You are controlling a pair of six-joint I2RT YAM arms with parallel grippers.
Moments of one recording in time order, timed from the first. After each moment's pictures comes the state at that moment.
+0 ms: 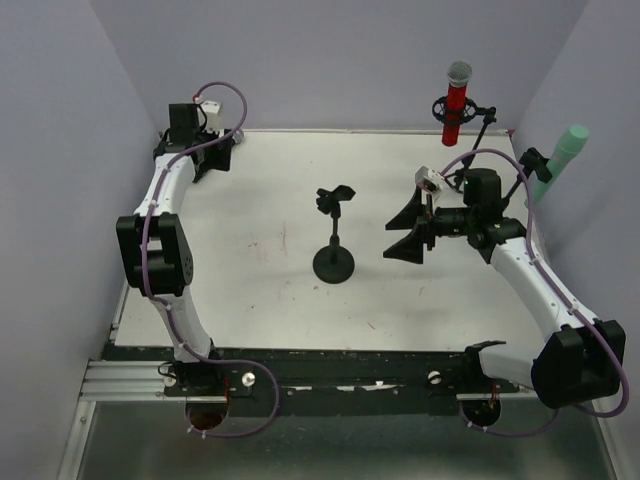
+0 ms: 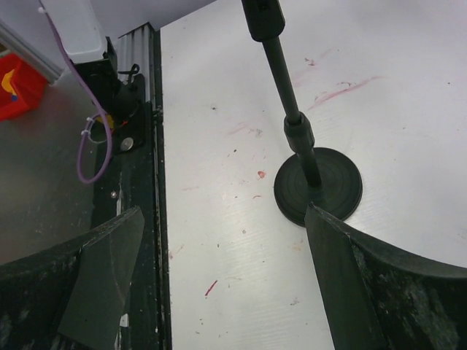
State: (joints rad) left arm 0.06 1.86 1.62 -0.42 0.12 0.17; right arm 0.19 1.22 0.93 -0.30 -1.22 -0.24
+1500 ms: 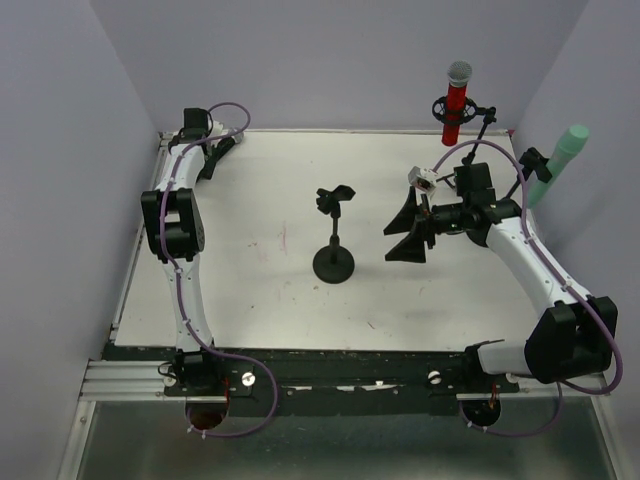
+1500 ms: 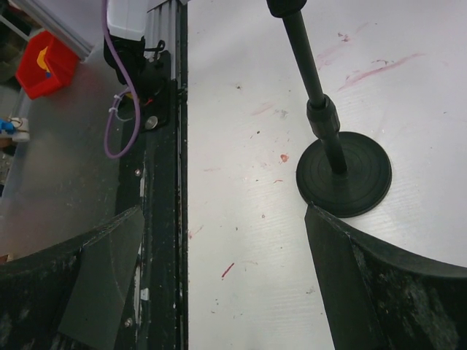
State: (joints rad) left arm 0.09 2.37 2.10 -0.64 -0.24 0.38; right arm 0.19 1.34 1.08 -0.64 -1.28 -0.48
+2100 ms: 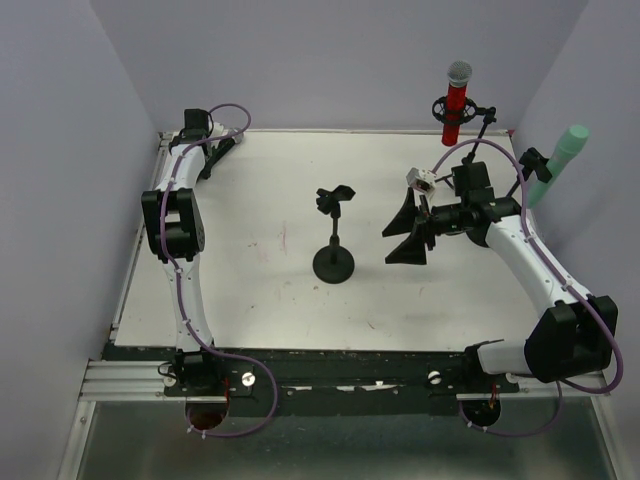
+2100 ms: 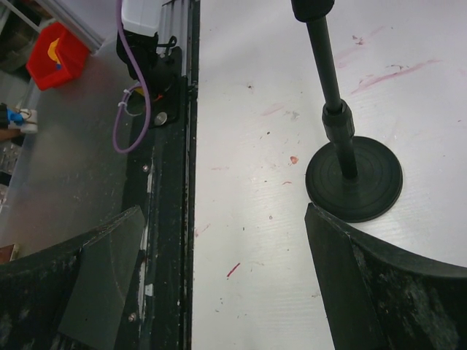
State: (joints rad) left arm 0.09 2.38 2.10 -0.64 -0.23 0.39; right arm 0.20 1.35 1.11 -0.72 -1.30 -0.55
